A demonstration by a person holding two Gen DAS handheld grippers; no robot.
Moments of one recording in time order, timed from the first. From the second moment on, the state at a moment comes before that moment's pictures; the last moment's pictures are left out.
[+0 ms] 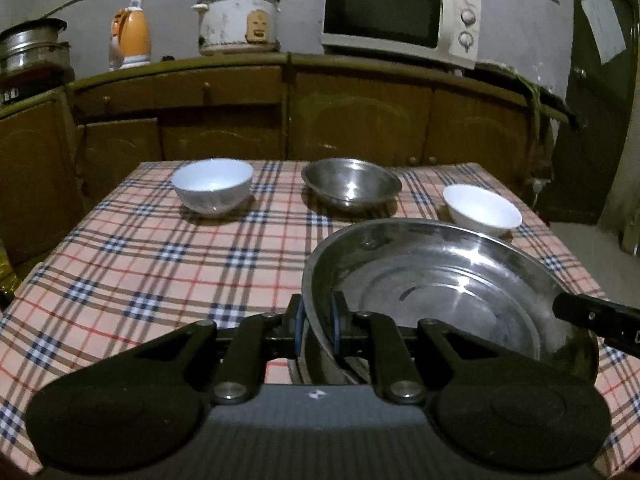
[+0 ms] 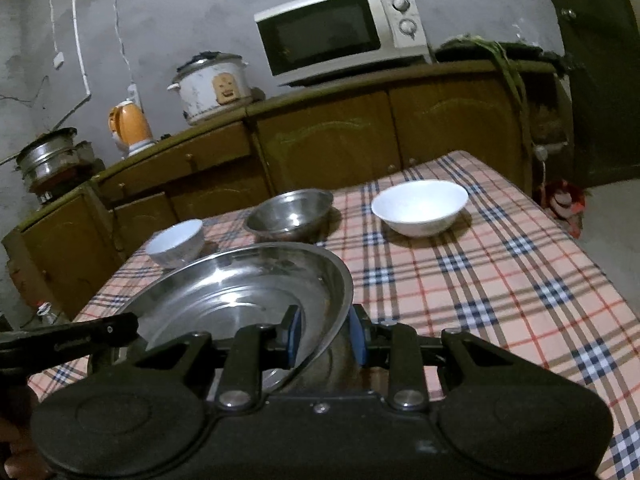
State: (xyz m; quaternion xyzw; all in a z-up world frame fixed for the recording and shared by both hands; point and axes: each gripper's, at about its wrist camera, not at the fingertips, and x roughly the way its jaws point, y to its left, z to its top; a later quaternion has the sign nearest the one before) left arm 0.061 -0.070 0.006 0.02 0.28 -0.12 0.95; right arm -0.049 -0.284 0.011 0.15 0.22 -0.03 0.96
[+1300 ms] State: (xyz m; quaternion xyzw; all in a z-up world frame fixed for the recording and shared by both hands) left arm 0.088 -0.065 -0.039 0.02 0.32 -0.11 0.94; right arm -0.027 -0.283 -0.019 0.11 0.25 -0.02 0.96
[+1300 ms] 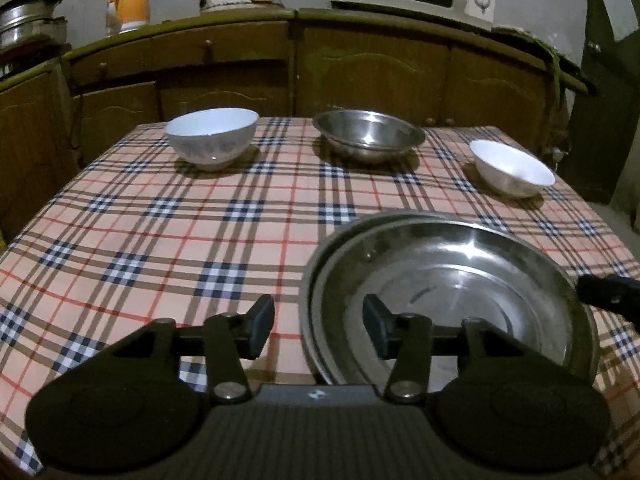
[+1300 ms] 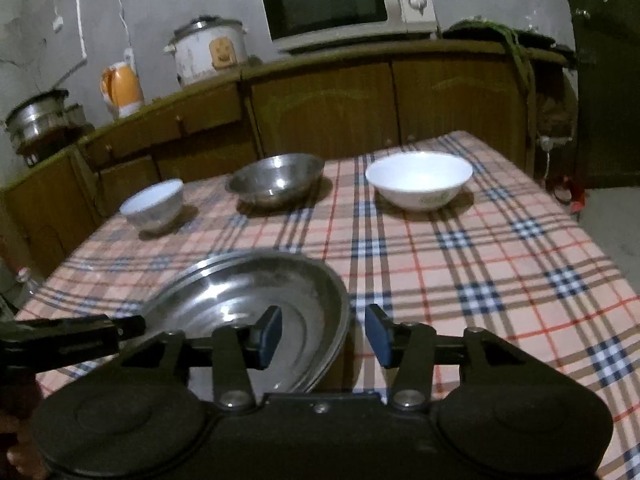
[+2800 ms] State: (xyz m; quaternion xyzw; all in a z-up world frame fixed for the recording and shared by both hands) left arm 0.129 -0.073 -0.054 0.03 0.38 -0.13 0.92; right arm 0.022 -0.302 -0.063 0.24 0.33 0.03 0.91
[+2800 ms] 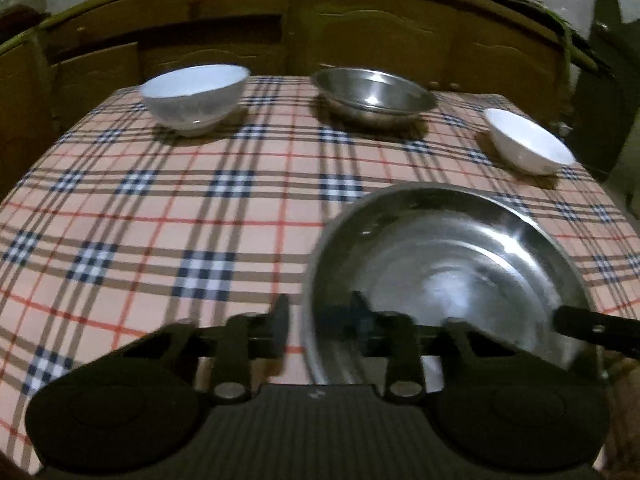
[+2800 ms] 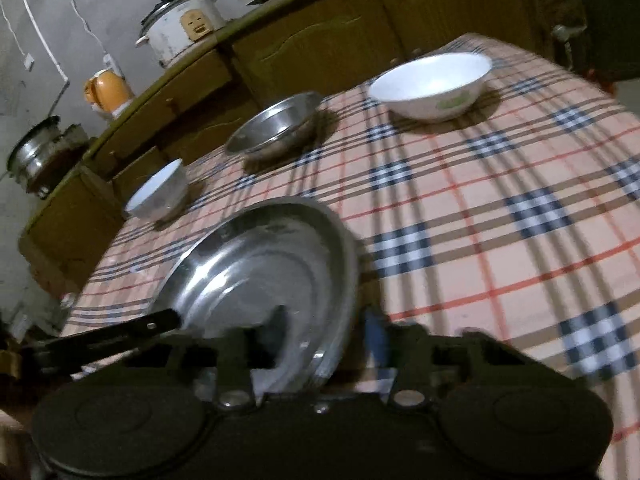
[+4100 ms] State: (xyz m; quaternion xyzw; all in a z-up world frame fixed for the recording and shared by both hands) left arm 0.123 0.031 -0.003 -0.02 0.32 -0.05 0.95; right arm 0.053 -0.180 -0.011 0.15 0.31 0.09 0.93
